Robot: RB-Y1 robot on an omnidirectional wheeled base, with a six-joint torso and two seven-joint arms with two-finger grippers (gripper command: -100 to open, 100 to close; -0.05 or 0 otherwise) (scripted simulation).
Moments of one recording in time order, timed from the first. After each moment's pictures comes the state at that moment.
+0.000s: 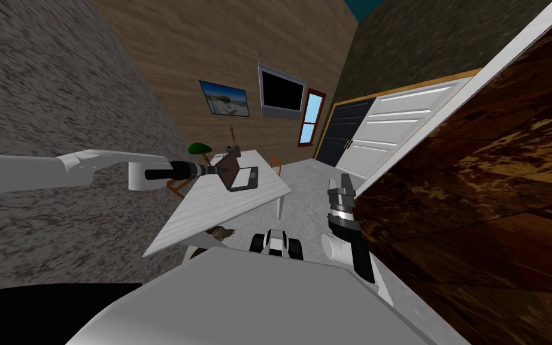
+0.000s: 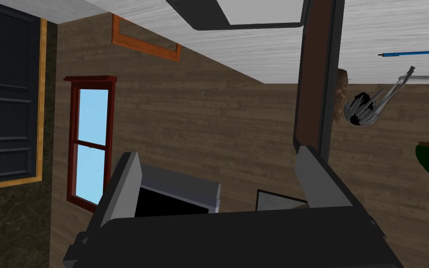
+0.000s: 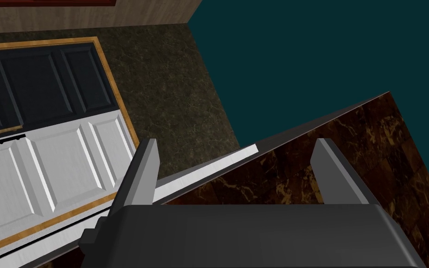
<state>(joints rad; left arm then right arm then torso) -0.13 2.05 -0.57 -1.90 0.28 0.00 0.22 0.46 -0.03 0.04 -2.29 -0.06 -0.39 0.17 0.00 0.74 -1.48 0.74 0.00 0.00</state>
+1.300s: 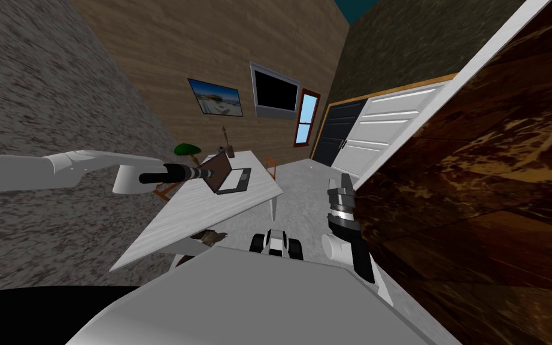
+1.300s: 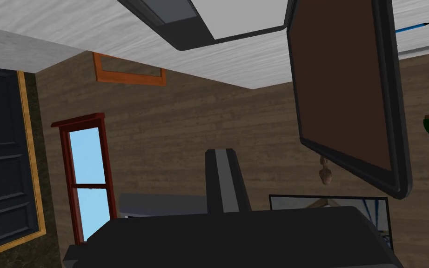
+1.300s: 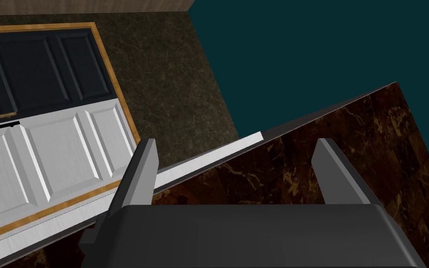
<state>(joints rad) -0.08 2.12 -0.62 -1.89 0.22 0.08 0.17 0.46 -0.03 0.04 -2.29 -0.06 -0.39 0.17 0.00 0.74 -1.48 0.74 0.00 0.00</state>
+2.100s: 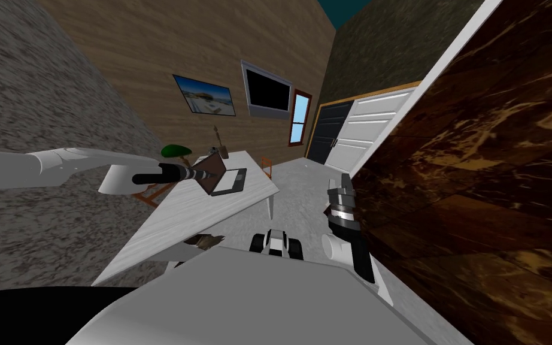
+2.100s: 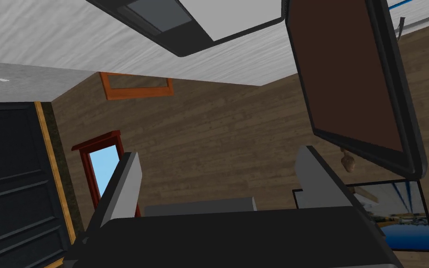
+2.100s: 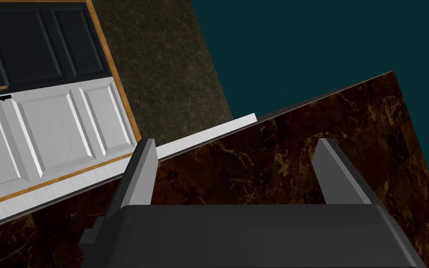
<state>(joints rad) -0.06 2.18 -0.65 -1.88 0.18 0.10 0.14 0.46 -0.03 0.04 -2.29 -0.06 -0.39 0.17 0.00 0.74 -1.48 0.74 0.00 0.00</state>
